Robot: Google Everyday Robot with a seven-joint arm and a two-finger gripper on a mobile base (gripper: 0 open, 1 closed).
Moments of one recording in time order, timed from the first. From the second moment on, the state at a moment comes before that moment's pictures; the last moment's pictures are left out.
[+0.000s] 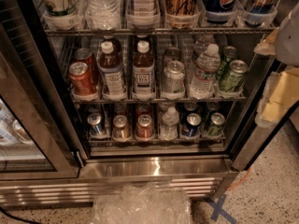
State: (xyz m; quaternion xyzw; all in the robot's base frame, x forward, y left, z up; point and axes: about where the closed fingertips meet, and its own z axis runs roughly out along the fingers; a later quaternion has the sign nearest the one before) arm 0.438 -0.217 0.976 -0.60 0.78 -0.03 0.16
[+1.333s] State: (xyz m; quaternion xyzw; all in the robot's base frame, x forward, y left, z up) arm 0.433 -0.120 0.891 -0.41 0.86 0.15 0.24
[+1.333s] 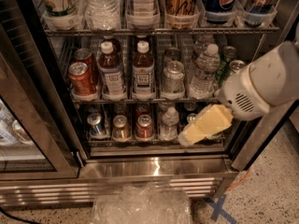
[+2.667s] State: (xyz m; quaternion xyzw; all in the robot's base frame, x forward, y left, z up) arm 0.453 -0.041 0.861 -0.33 0.87 0.21 0.31
